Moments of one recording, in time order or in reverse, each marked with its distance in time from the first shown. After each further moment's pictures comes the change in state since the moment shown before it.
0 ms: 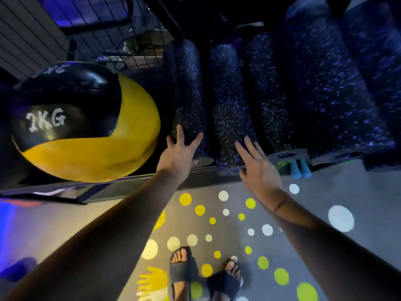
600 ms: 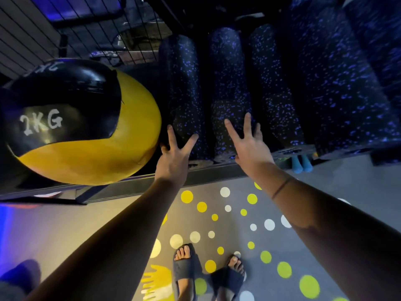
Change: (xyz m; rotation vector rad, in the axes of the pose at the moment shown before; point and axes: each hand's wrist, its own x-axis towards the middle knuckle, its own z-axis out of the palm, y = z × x) left_hand -0.006 -0.020 0.027 -0.032 0.120 -0.042; right_hand 0.053 -0.026 0.000 -0.356 -0.104 0.020
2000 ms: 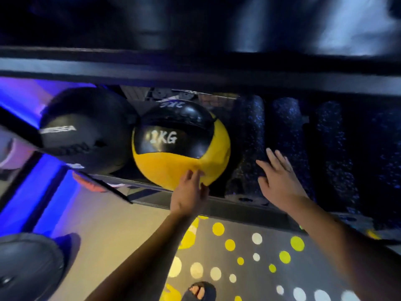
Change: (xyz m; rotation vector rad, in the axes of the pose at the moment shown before) left_hand -0.091 -0.089 -0.072 -0.507 0.290 -0.288; right_hand -0.007 -0.069 -0.110 0.202 0.048 -0.277
